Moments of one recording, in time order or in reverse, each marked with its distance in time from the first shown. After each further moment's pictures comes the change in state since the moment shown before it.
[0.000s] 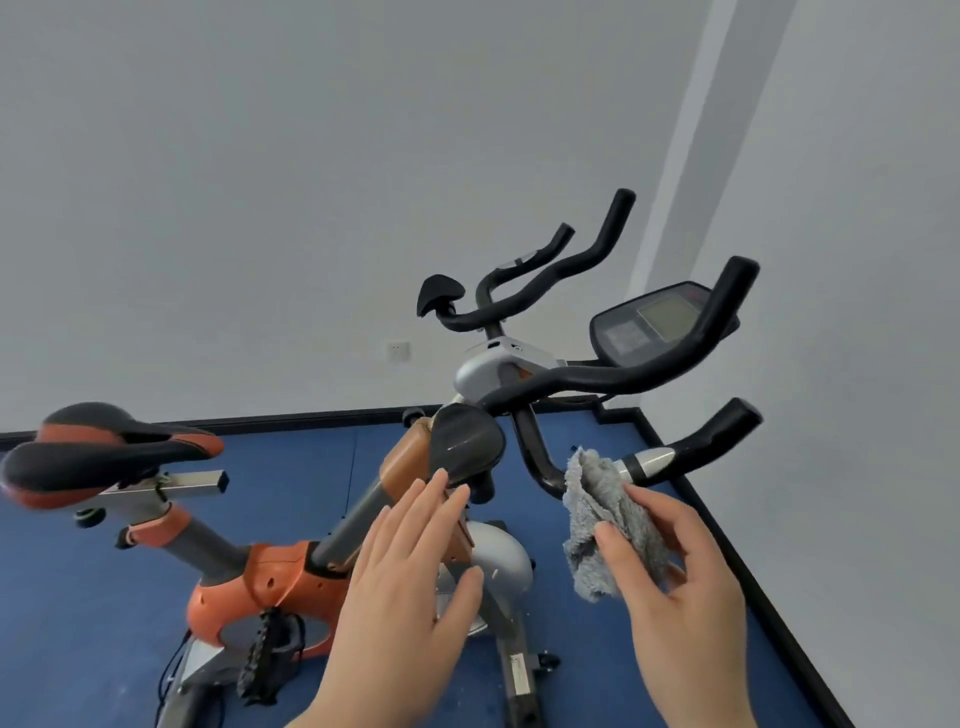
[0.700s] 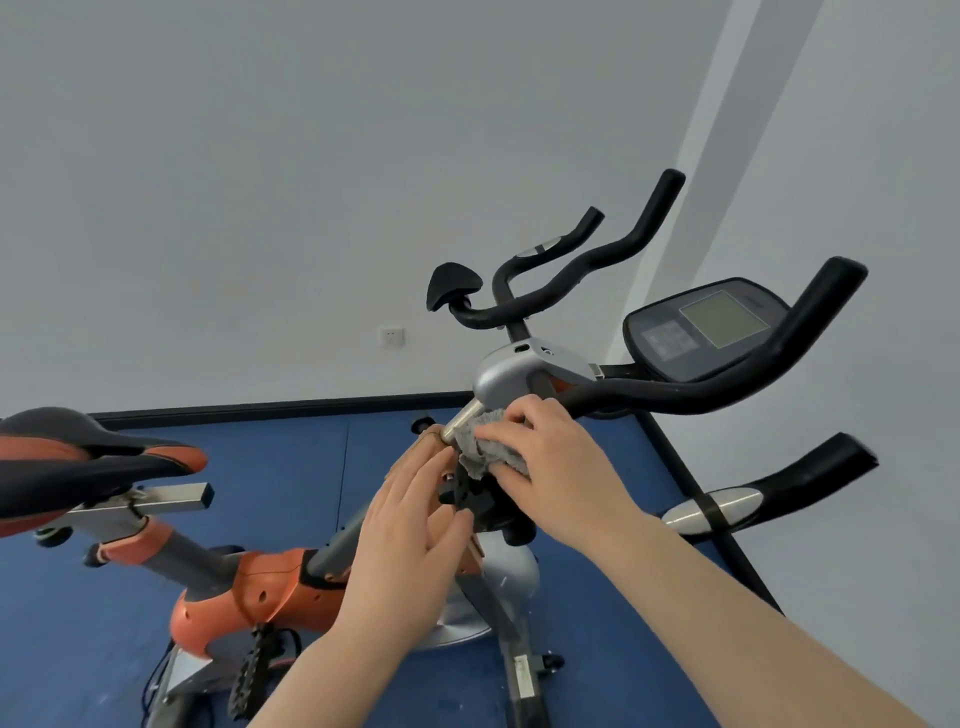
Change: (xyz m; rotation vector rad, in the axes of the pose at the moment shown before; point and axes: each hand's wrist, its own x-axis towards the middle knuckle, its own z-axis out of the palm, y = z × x) left_hand 0.089 -0.066 0.007 -0.290 -0.017 -0.173; right_hand 0.126 0.011 0.137 -0.706 -0.510 -0.562
